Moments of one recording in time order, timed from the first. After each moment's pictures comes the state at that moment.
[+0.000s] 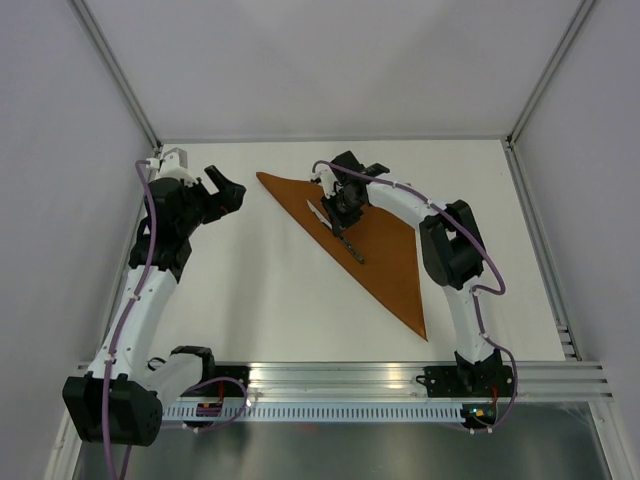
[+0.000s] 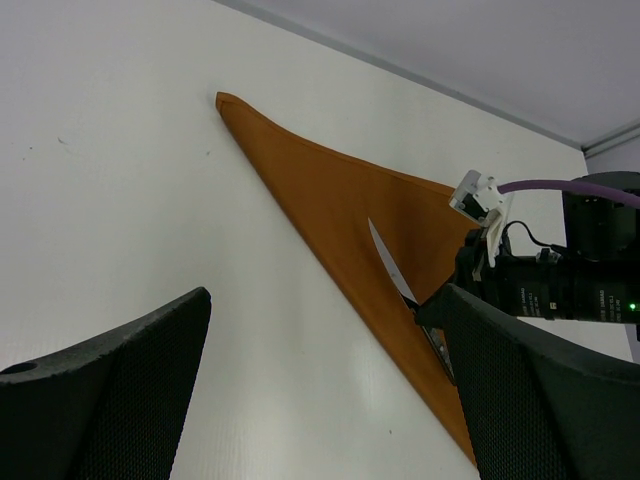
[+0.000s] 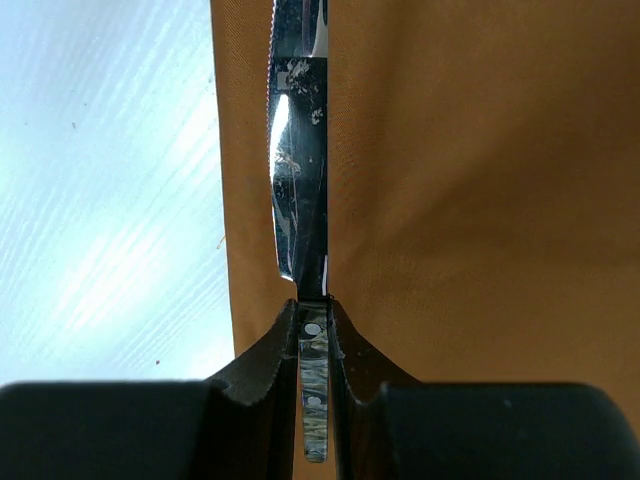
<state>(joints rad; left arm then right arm) -0.06 1.03 0.93 -0.21 0.15 -0.48 0.56 2.20 1.82 -0.77 -0.25 -0.09</state>
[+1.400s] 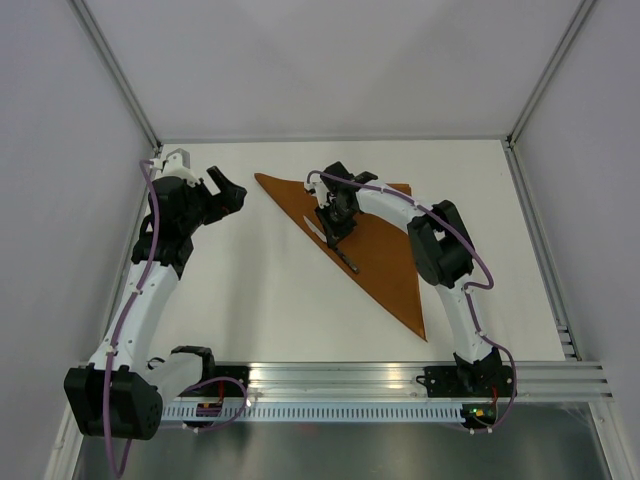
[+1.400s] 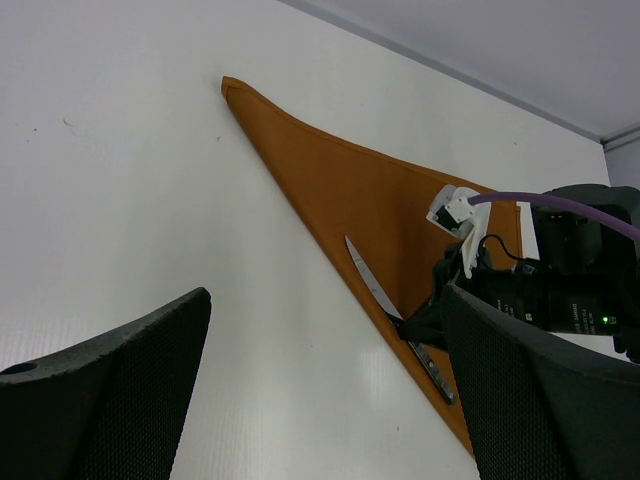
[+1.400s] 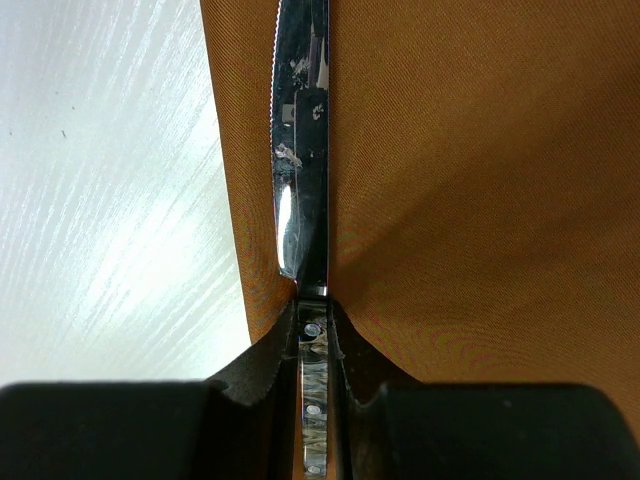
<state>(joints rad) -0.06 1.06 0.93 -0.22 0.13 -0.48 0.60 2.28 1.83 -0.78 -0.26 0.01</state>
